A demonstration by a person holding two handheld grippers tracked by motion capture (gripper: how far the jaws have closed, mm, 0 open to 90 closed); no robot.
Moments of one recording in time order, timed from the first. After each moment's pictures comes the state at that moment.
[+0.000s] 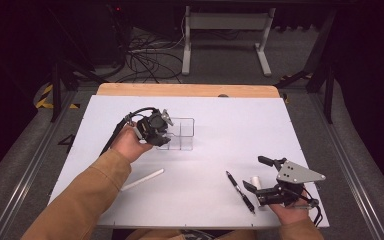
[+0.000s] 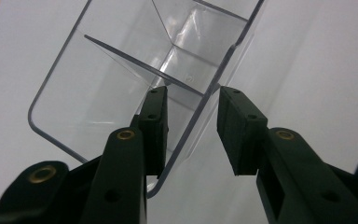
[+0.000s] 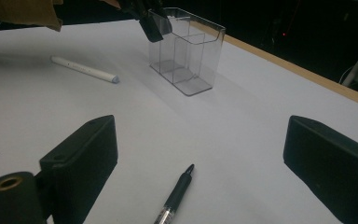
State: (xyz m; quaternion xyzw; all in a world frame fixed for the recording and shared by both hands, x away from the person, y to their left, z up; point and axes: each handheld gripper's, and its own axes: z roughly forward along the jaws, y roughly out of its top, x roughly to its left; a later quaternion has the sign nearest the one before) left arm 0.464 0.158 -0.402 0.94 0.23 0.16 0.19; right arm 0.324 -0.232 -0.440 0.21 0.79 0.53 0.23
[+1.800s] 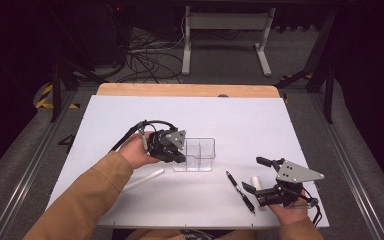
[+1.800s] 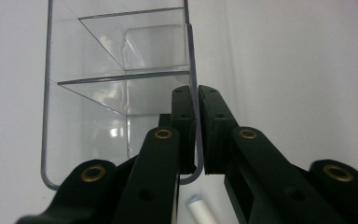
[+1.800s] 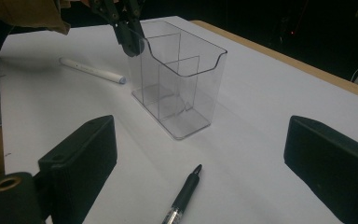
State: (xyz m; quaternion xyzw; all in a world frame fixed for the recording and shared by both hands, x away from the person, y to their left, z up) left arm 0.427 0.126 -0.400 0.97 -0.02 0.05 0.24; right arm 0.326 -0.231 -0.442 0.21 0.79 0.54 0.21
